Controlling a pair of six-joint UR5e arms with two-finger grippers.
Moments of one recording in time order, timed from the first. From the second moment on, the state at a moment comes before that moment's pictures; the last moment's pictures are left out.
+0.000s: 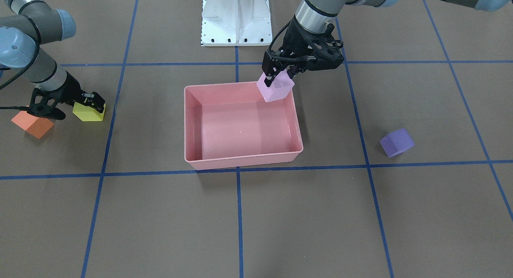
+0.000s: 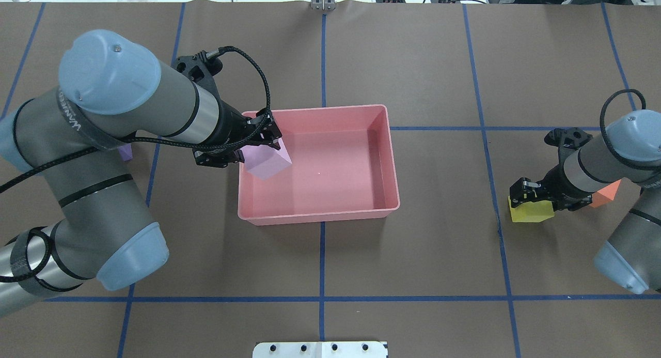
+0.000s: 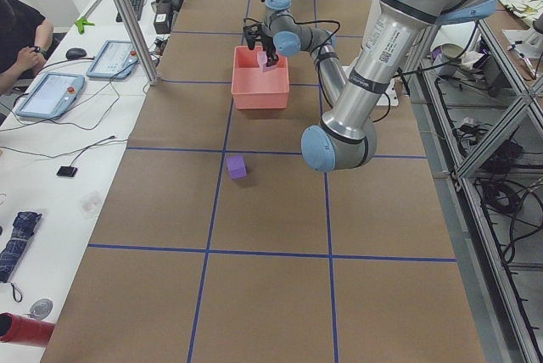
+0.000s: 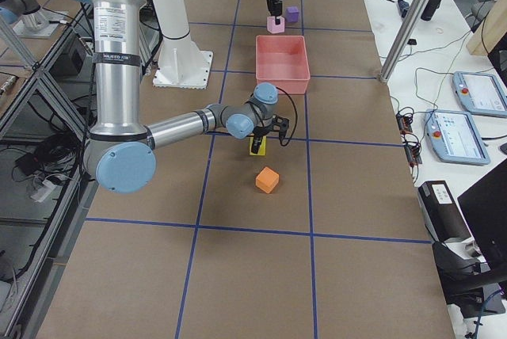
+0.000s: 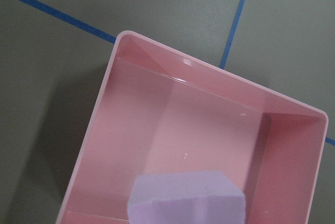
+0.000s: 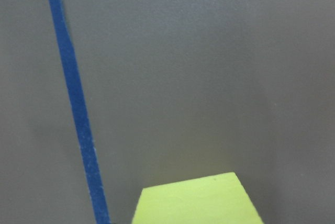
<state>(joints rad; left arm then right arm) -0.64 -2.14 -1.96 -1.69 -1.98 -1.62 0.77 -1.60 1.81 -1.17 2.16 1.16</state>
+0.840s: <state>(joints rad) -0.59 -2.23 -1.87 -1.69 -1.94 -1.62 0.87 -1.60 1.89 -1.17 2.20 1.15</state>
